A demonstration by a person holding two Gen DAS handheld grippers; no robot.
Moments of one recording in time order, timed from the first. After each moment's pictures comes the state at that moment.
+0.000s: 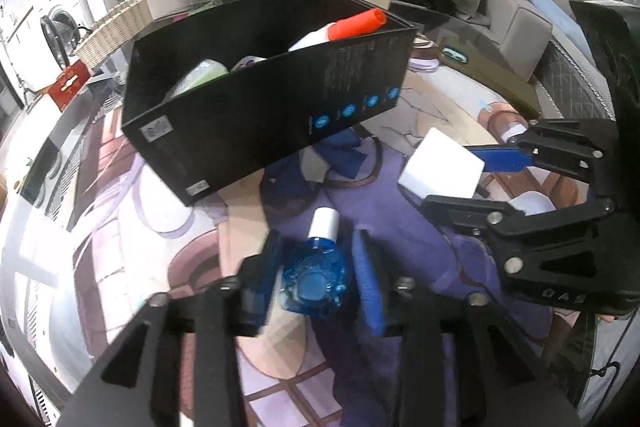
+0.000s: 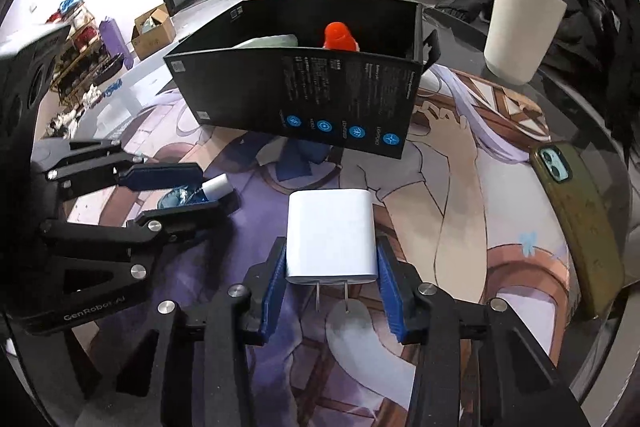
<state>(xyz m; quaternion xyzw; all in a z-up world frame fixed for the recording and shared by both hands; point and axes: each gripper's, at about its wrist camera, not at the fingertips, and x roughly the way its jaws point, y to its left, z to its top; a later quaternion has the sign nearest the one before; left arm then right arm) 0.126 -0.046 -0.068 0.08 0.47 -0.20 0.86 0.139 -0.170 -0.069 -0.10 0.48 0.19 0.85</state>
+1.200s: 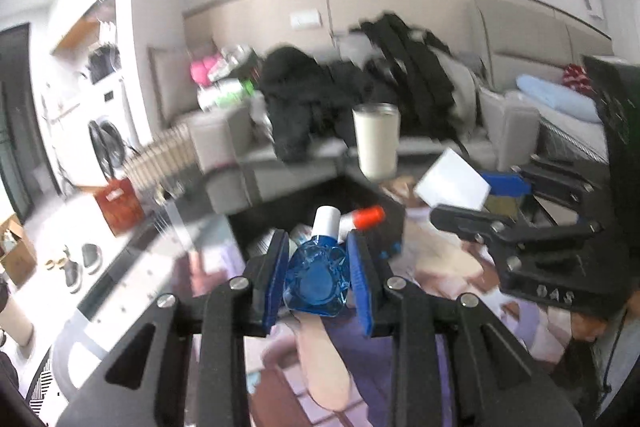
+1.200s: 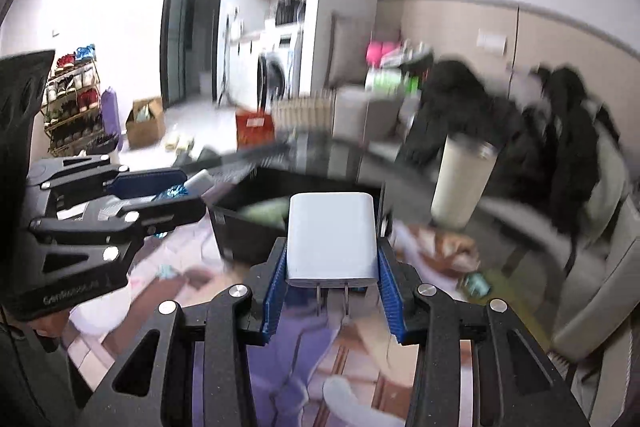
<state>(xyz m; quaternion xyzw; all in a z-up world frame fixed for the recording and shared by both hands) 0.063 -0.007 0.031 0.09 0.20 -0.16 0.96 0.070 -0.165 0.023 -0.10 0.22 0.16 0.96</state>
